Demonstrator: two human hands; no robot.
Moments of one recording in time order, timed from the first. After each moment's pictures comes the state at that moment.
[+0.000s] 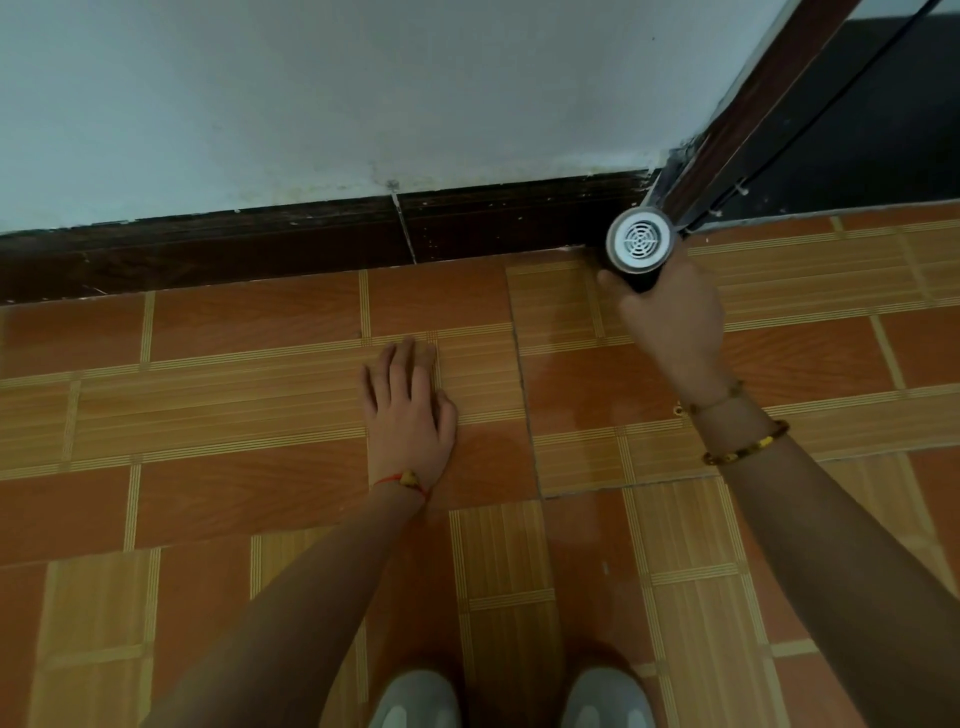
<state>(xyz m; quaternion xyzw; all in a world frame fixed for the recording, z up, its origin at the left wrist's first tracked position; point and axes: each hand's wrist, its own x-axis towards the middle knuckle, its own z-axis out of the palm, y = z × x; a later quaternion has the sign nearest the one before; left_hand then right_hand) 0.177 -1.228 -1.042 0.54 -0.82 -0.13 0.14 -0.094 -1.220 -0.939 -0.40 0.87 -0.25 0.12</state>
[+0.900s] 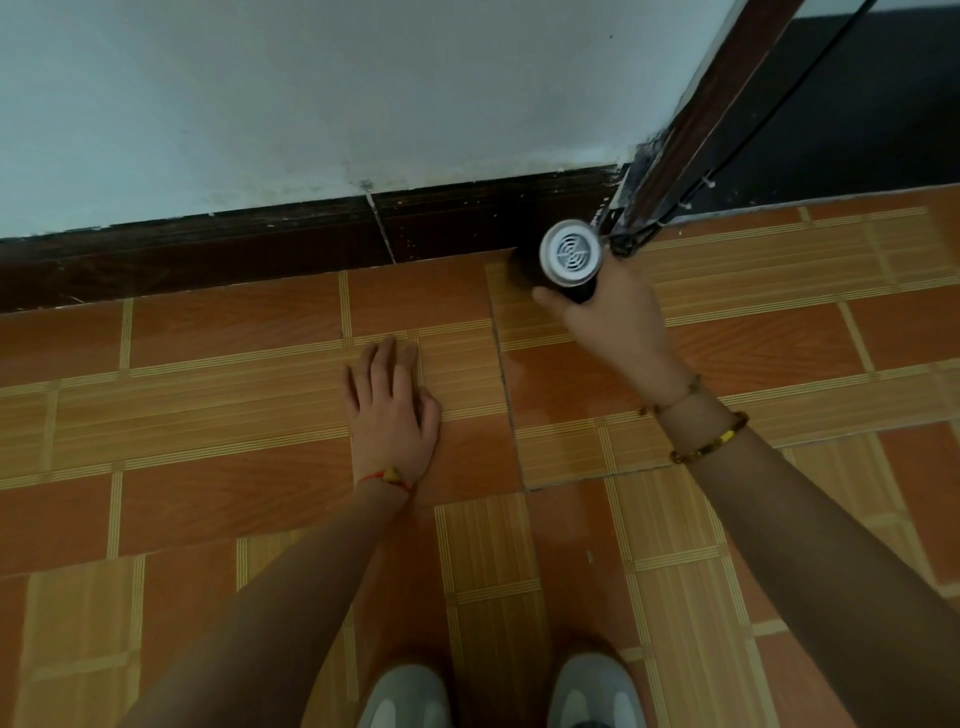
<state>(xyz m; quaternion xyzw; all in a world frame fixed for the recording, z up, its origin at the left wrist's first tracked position) 0.177 -1.228 -1.041 0.54 -0.82 -0.14 0.13 -0.072 -1.216 -0.933 -0.47 0.82 -0.25 0.20</state>
